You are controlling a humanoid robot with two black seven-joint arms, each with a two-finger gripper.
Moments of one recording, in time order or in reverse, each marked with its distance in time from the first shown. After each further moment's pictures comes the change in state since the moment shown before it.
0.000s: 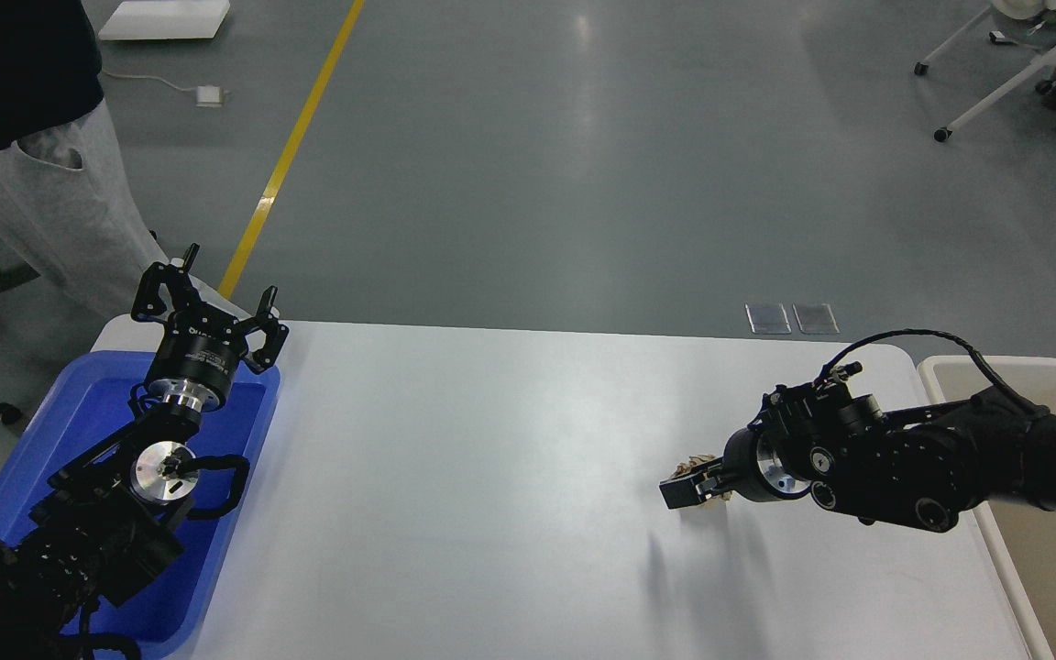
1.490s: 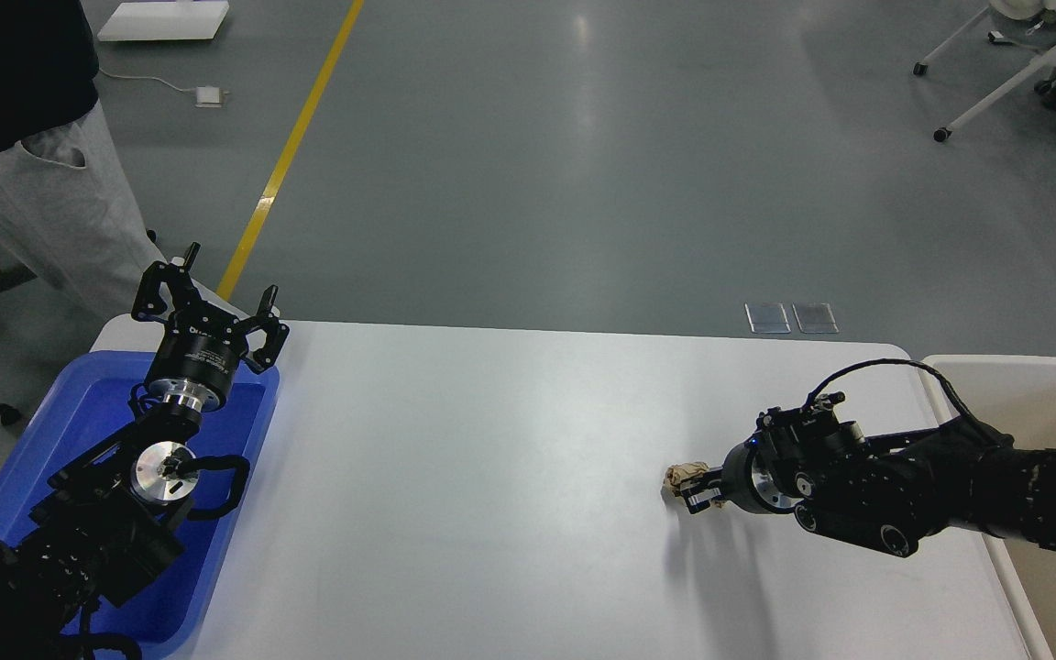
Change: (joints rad) left arm 0.000 0.000 0.000 0.000 0.000 0.000 0.000; right arm -0.099 0.095 -0.018 -0.192 -0.026 -0.044 0.013
